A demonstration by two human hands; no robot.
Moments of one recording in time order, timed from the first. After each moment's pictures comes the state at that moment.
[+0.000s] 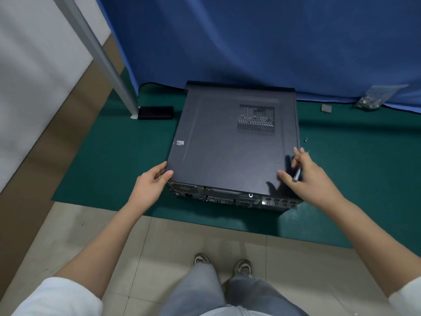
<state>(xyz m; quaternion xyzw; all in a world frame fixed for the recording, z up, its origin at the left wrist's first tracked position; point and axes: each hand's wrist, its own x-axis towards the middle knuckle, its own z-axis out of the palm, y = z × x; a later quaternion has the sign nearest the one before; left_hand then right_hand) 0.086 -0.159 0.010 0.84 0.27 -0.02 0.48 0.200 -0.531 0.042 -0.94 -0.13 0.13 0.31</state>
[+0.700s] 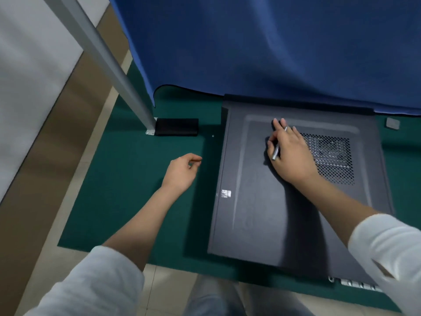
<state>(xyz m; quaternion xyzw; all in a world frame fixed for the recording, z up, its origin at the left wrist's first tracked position) 0.257 -0.052 -0.034 0.87 0.24 -0.09 0.42 0.364 -0.313 -0.011 -0.95 -0.24 0.03 0.21</state>
